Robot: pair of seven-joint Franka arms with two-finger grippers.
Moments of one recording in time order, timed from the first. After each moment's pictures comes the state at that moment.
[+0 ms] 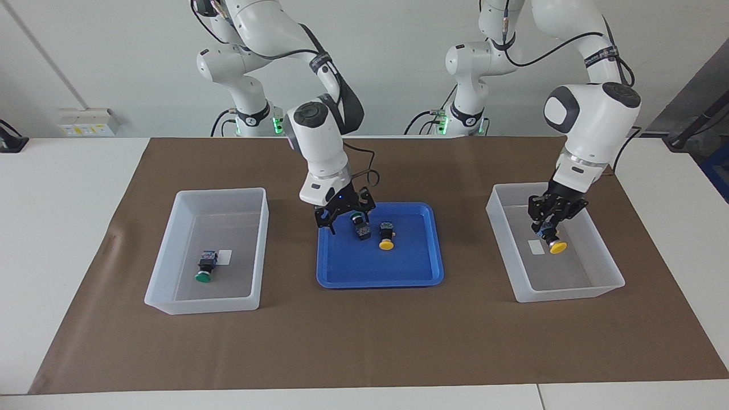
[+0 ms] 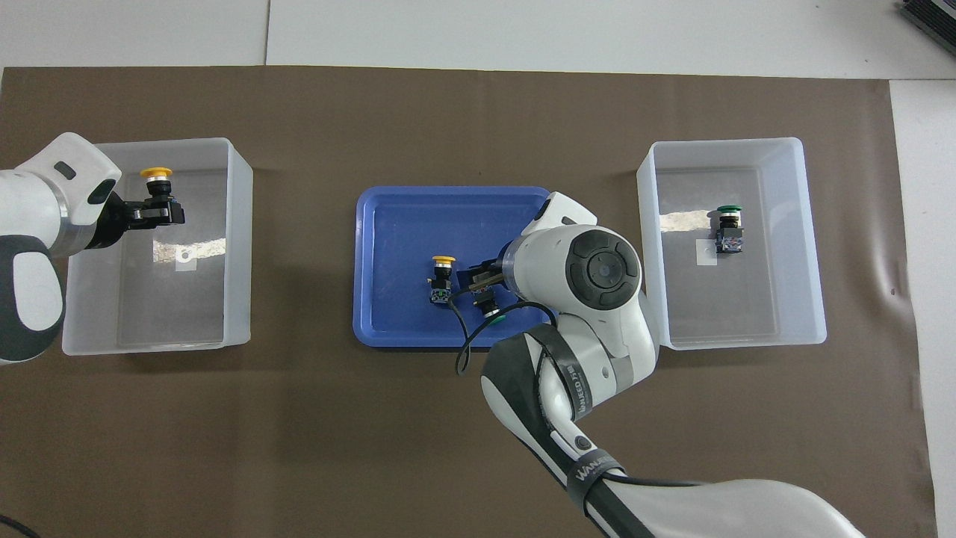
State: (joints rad) left arm 0.04 0.06 -0.04 -2.03 -0.12 2.35 0.06; right arm 0.60 0.31 -0.06 -1.92 0.17 2.49 0.15
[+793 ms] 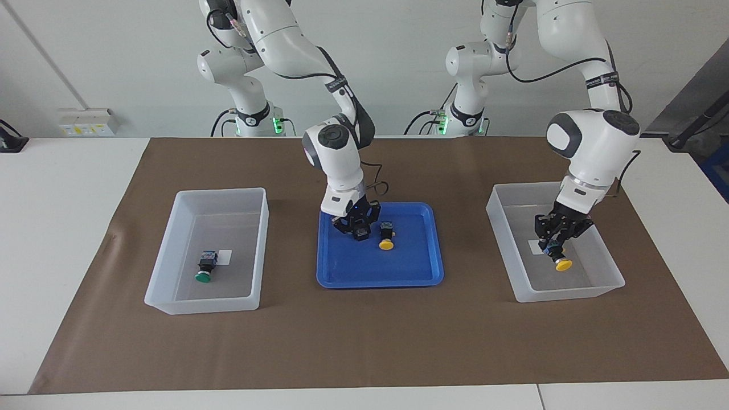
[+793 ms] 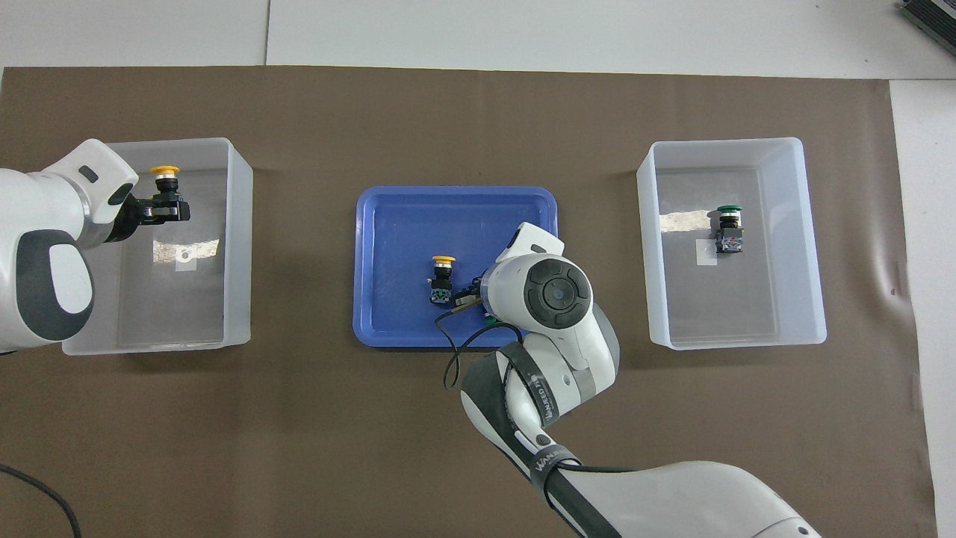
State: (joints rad) left arm 0.07 0.19 -0.06 -2.03 -0.12 2.49 0.15; right arm 0.65 0.39 -0.06 -1.96 0.17 2.56 0.17
